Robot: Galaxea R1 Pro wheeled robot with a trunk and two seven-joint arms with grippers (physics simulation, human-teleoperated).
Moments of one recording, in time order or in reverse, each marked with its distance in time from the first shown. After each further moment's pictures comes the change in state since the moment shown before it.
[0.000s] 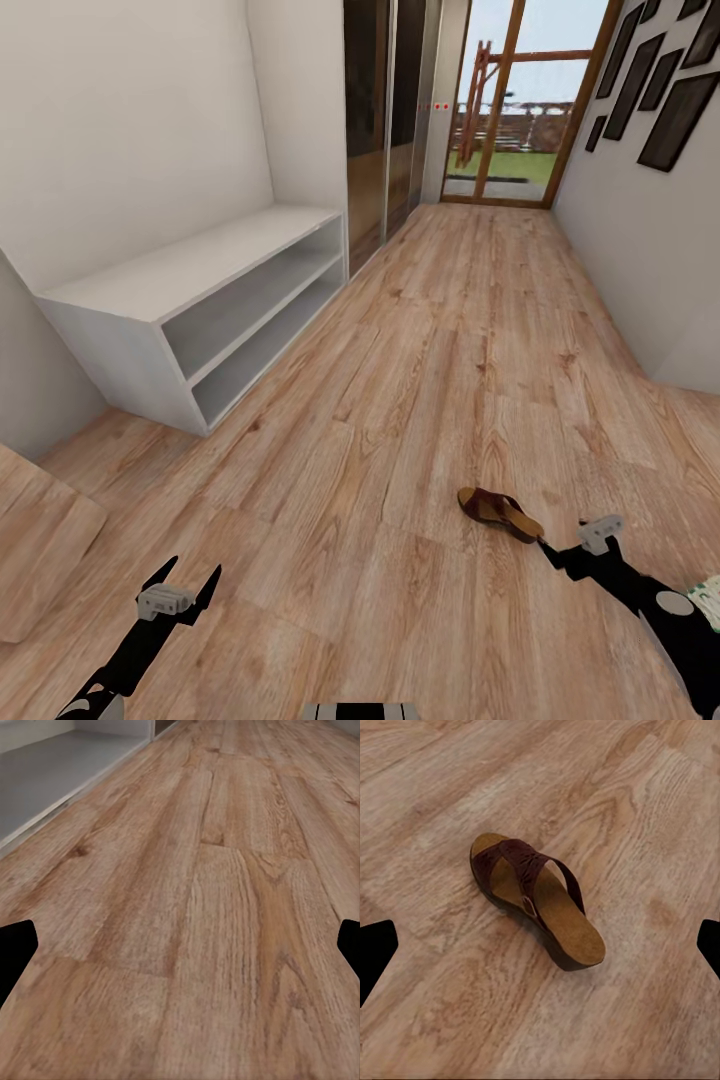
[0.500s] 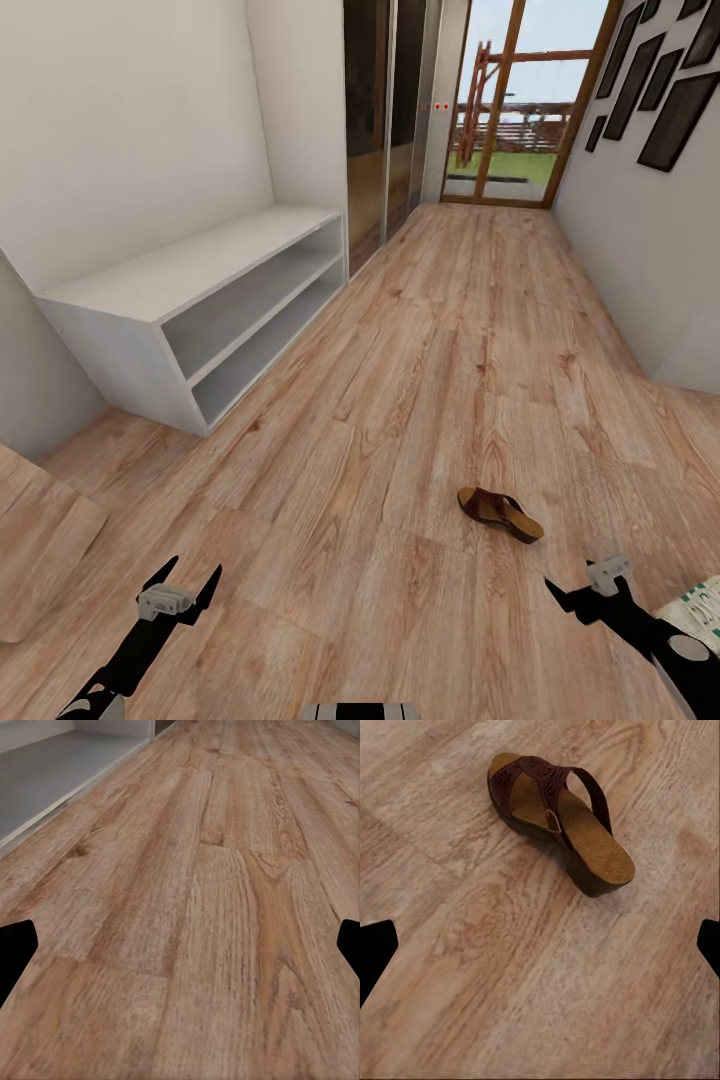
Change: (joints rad) left arm 0.000 -0.002 0.000 0.000 0.000 0.000 0.000; right arm 0.024 -0.011 0.001 0.178 0.007 -0.100 0.008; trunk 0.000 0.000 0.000
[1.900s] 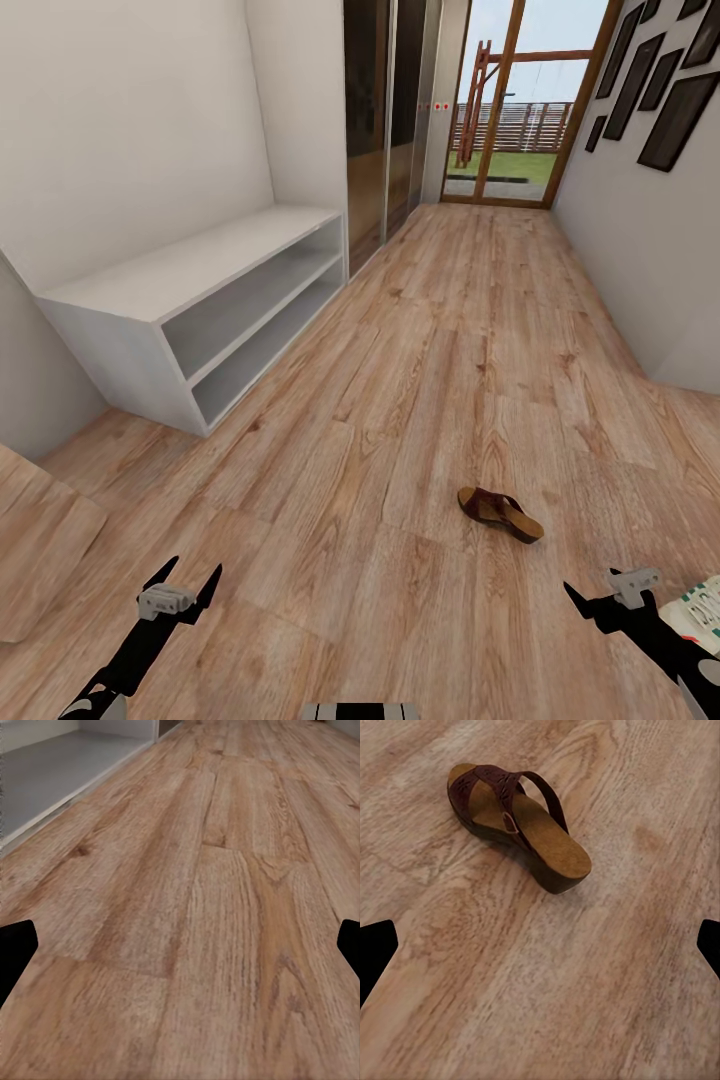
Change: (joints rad) left arm 0.000 -0.004 0.003 0.000 0.010 0.002 0.002; right arm 0.035 -0.012 -0.117 0.022 -0.002 -0.087 -0.001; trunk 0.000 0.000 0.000
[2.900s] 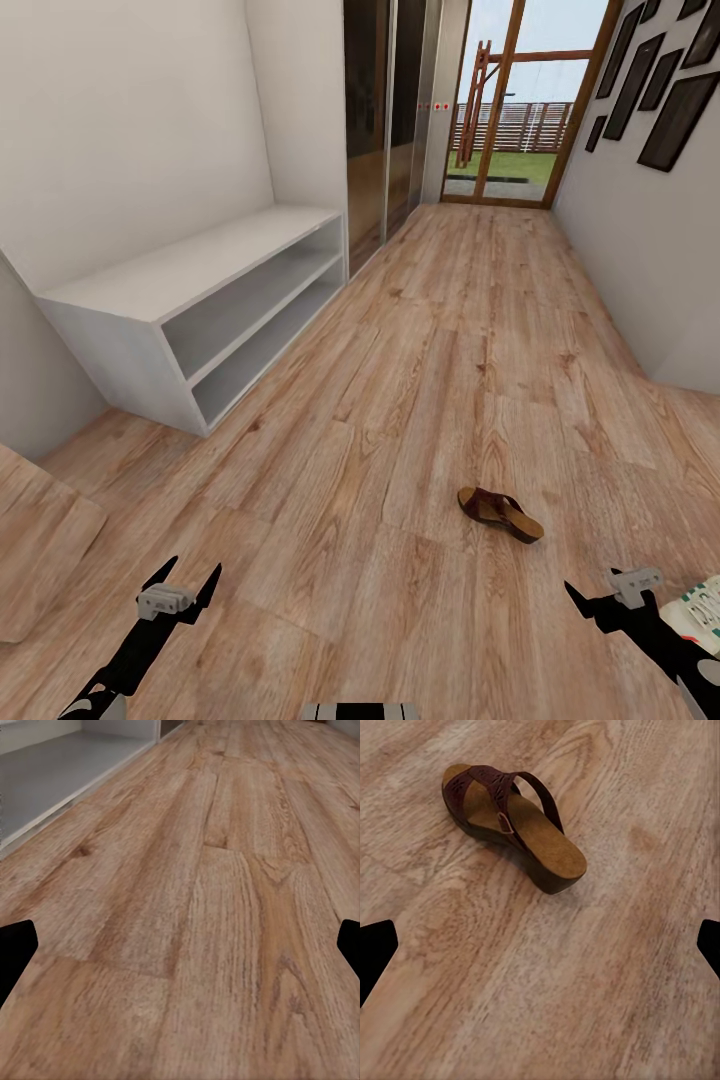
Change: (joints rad) left arm 0.000 0.000 0.003 0.000 0.003 0.001 0.000; right arm 0.000 0.002 0.000 0.000 0.000 0.000 -0.015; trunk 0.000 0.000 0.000
